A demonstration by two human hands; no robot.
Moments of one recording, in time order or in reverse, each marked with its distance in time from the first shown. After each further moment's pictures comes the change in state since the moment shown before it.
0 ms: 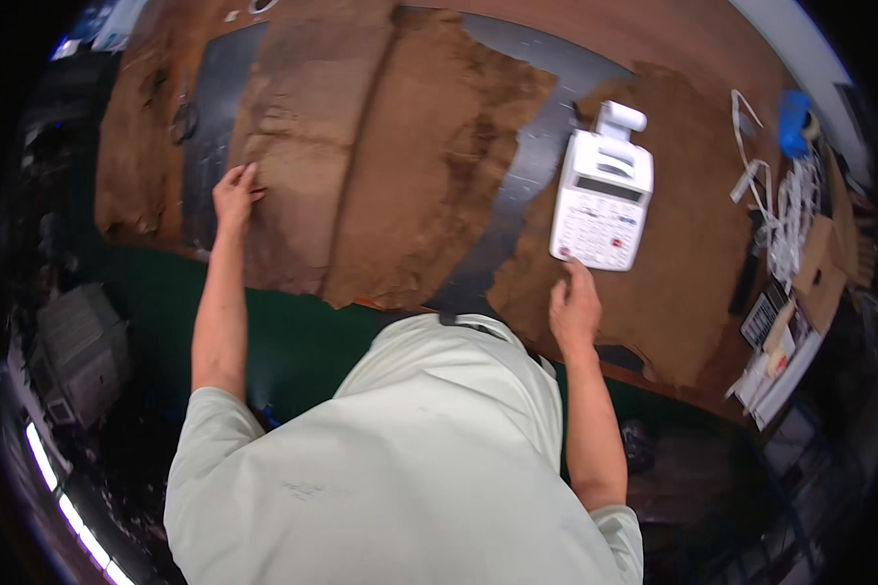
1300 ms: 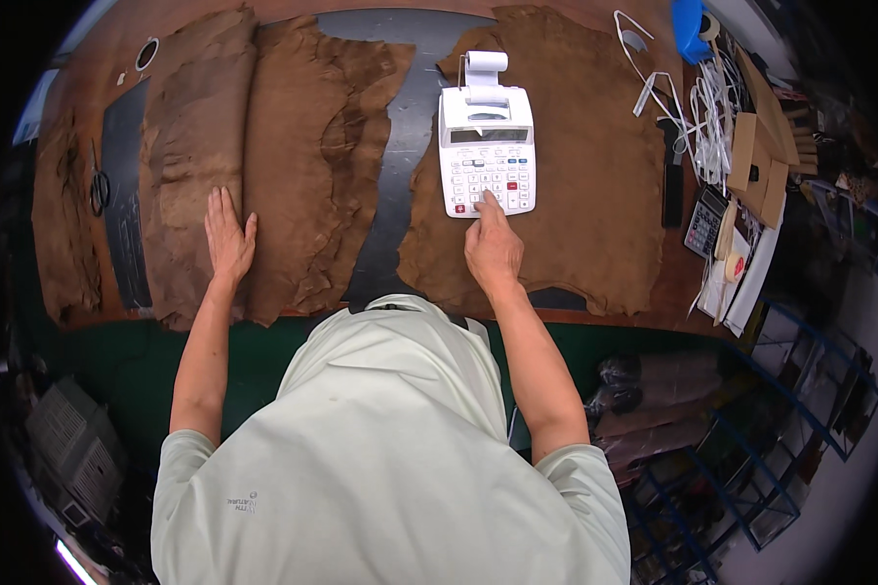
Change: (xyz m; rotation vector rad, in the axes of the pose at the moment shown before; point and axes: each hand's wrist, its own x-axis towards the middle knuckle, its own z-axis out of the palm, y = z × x) left_hand -0.107 -0.011 0.109 1.031 -0.185 0.695; right_hand 0.024 -0.012 -0.008 -0.102 0.046 0.041
